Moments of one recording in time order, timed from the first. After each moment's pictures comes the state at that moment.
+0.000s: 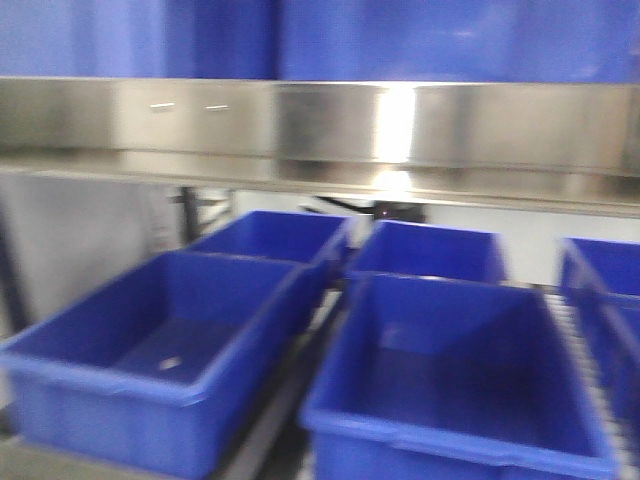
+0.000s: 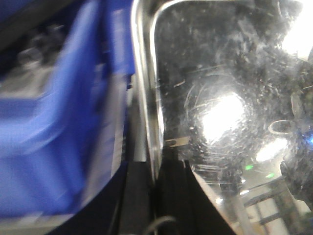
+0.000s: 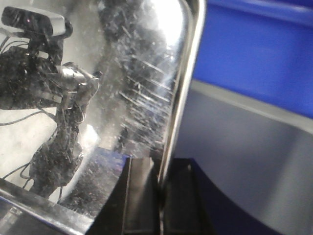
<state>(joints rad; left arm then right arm) -0.67 1.66 -1.91 0.33 0.89 -0.34 0.20 1.34 -1.44 0.19 0.66 -0.01</state>
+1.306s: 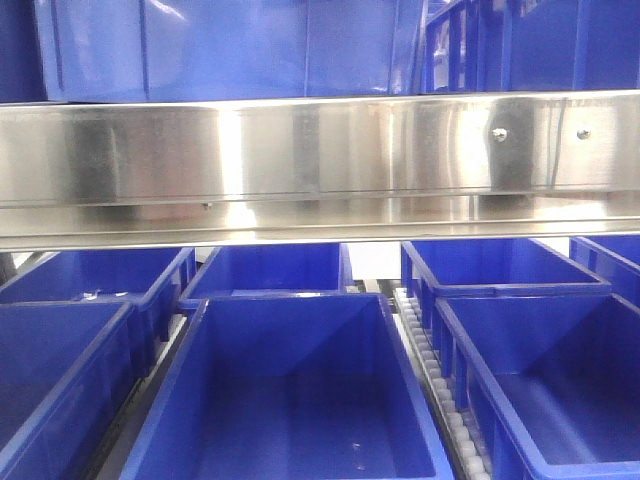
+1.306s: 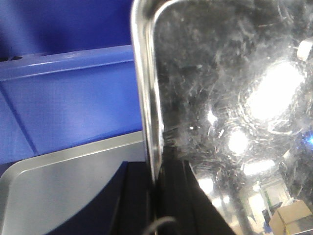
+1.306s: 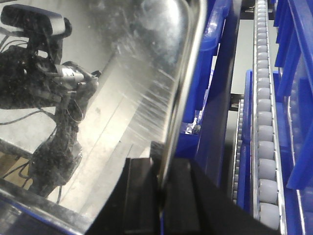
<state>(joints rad) -0.67 1.66 -1.91 0.34 0.89 -0.34 0.20 1.34 -1.44 0.19 0.66 -0.01</state>
